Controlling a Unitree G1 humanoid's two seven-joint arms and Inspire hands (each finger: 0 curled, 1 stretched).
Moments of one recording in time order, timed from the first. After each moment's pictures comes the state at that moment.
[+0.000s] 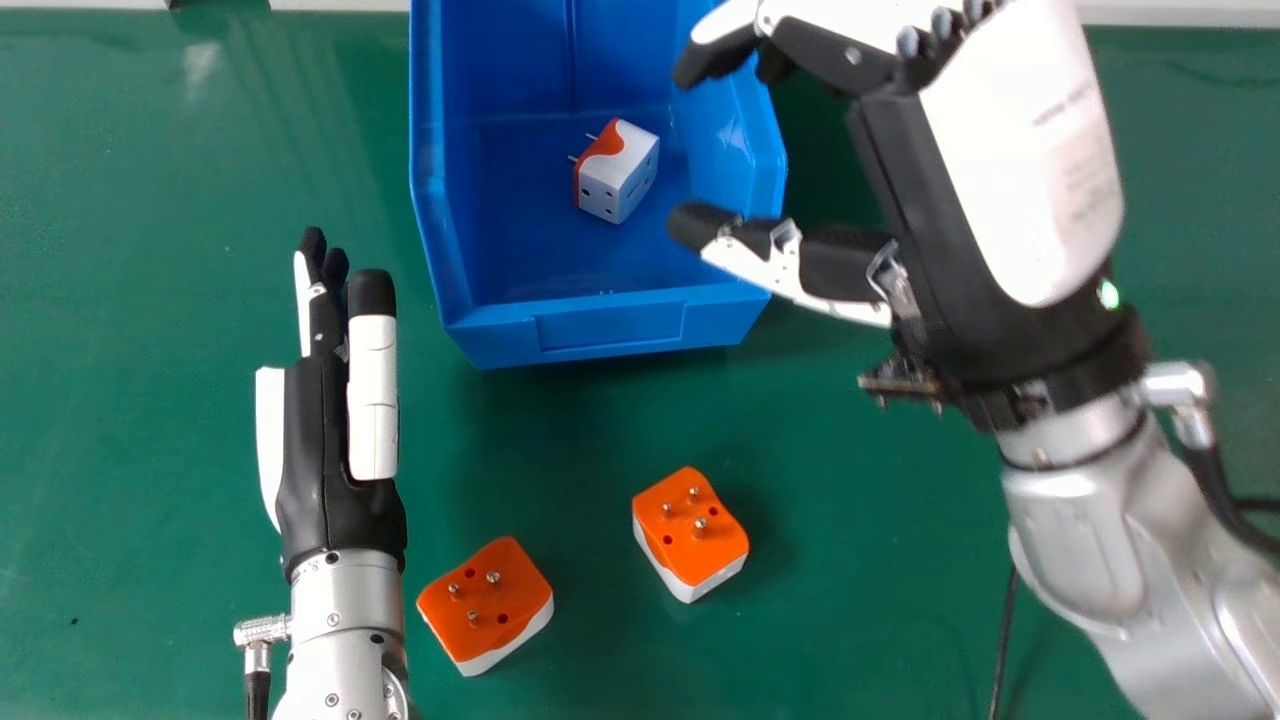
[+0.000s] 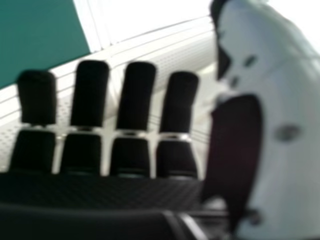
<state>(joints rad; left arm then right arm) 0.08 -0.04 0.08 0.11 0.03 -0.27 0.13 -0.17 -0.40 0.25 -0.29 -0.74 -0.34 -0.41</state>
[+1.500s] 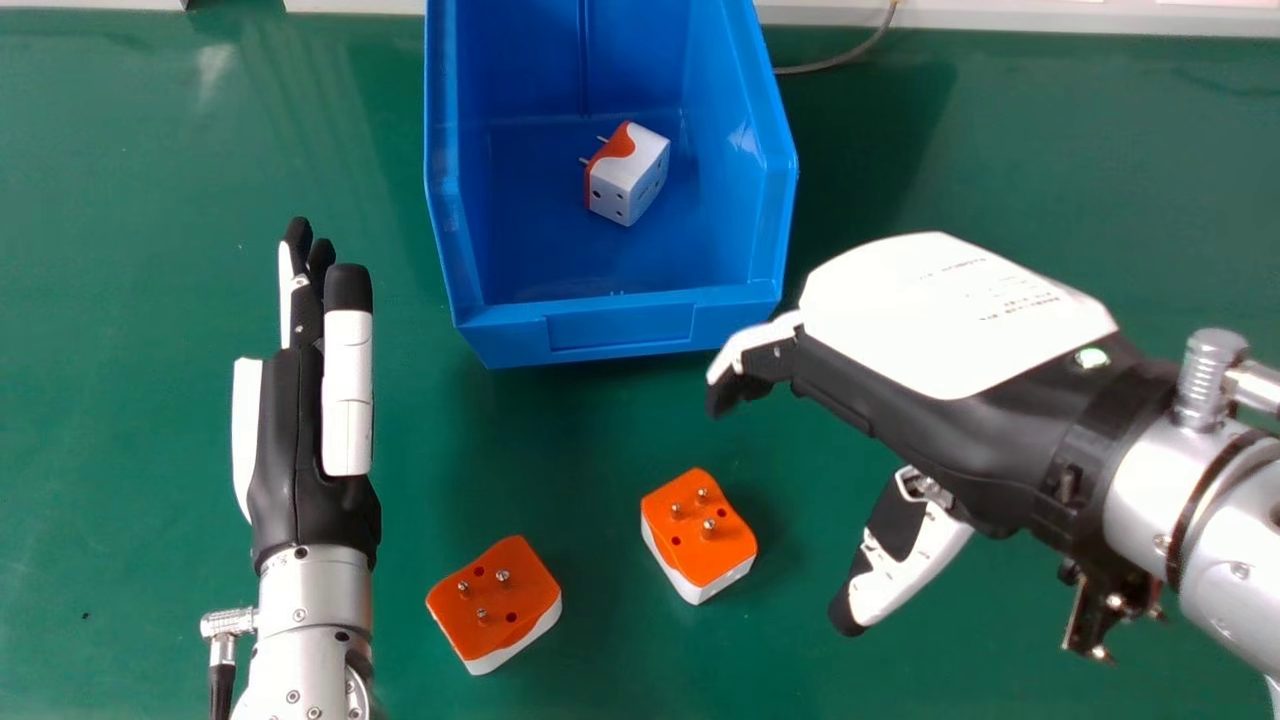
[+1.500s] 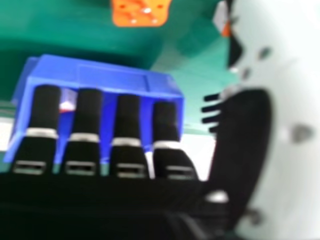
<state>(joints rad) 0.08 0.01 0.11 0.10 -0.01 -0.27 0.07 -0.21 -0.56 0.27 -0.98 -0.93 0.42 1.16</state>
